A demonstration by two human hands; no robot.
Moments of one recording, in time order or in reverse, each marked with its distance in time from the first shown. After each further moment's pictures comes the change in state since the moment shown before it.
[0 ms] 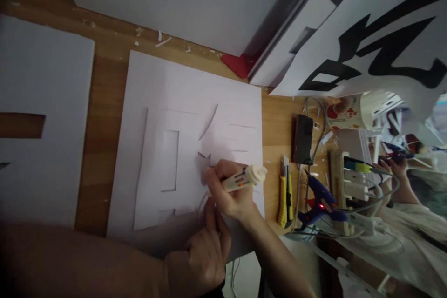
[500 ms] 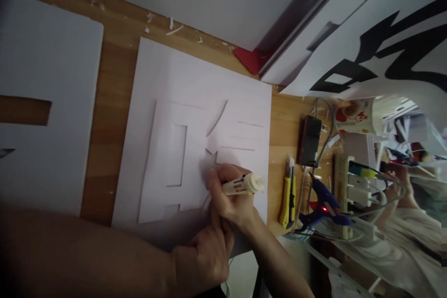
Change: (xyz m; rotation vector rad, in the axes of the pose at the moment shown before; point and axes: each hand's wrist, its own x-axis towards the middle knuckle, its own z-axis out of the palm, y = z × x) left_hand 0.013 -0.007 0.020 1.503 -0.688 0.388; right_hand -0.012 -0.002 0.009 -0.207 0.039 0.077
